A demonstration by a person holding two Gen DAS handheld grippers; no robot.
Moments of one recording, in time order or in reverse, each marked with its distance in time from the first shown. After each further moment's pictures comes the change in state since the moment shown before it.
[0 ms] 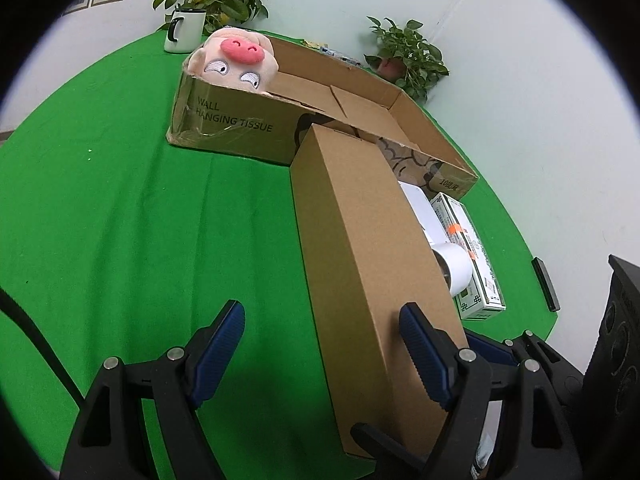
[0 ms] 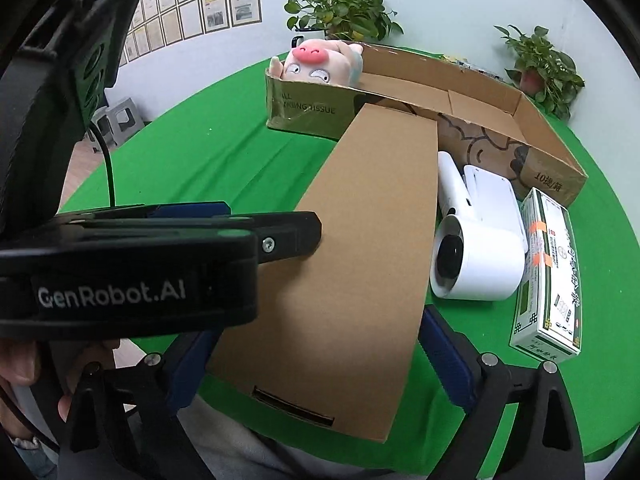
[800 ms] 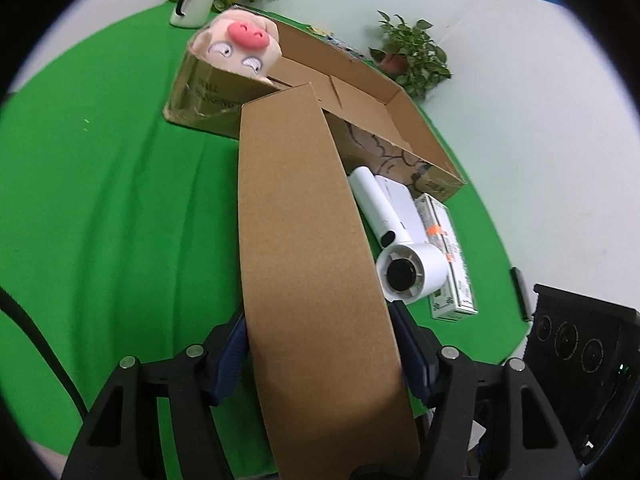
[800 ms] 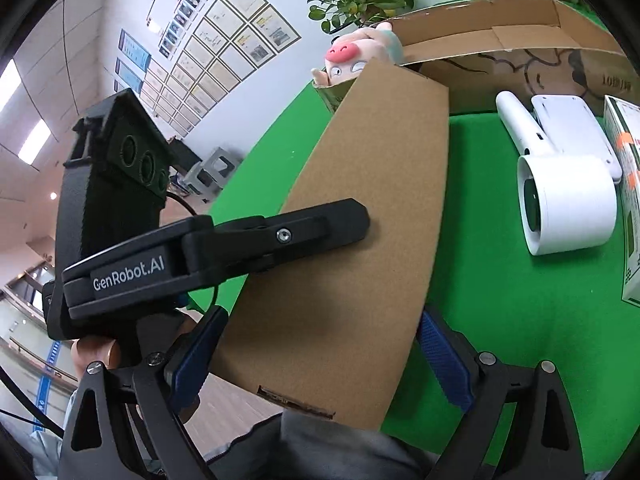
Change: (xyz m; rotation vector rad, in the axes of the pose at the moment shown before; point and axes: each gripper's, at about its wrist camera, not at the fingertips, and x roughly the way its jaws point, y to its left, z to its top) left arm -0.011 -0.002 0.005 -0.085 0.060 -0.035; right arm 0.001 -0.031 -0.012 0.258 0.001 0.533
